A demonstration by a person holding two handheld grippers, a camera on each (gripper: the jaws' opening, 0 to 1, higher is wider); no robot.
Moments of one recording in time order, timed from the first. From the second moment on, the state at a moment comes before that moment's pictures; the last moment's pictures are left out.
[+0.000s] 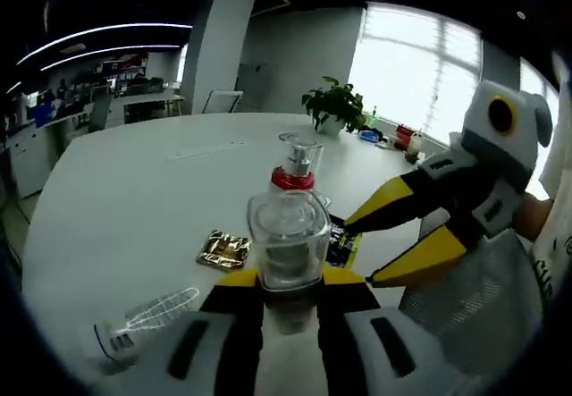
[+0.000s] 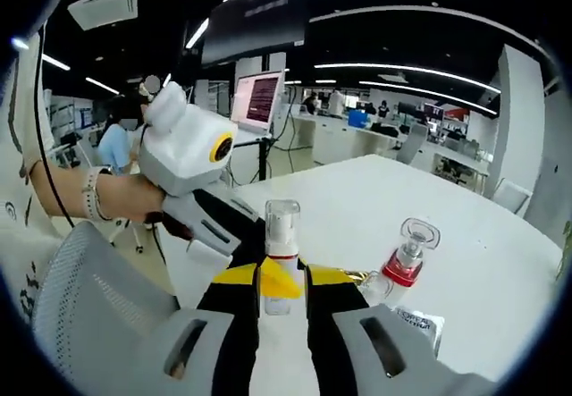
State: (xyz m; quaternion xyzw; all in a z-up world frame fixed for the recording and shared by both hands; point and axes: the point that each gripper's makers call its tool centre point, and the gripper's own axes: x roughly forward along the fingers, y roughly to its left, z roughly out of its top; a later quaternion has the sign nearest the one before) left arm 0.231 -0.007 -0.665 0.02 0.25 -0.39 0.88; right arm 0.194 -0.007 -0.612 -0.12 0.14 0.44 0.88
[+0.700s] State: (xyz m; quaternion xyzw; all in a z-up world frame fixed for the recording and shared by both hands) left arm 0.211 -0.030 -0.674 0.15 0.22 -0.47 0.84; right arm 0.199 -0.001 -0.613 -0.11 0.14 0.45 0.87
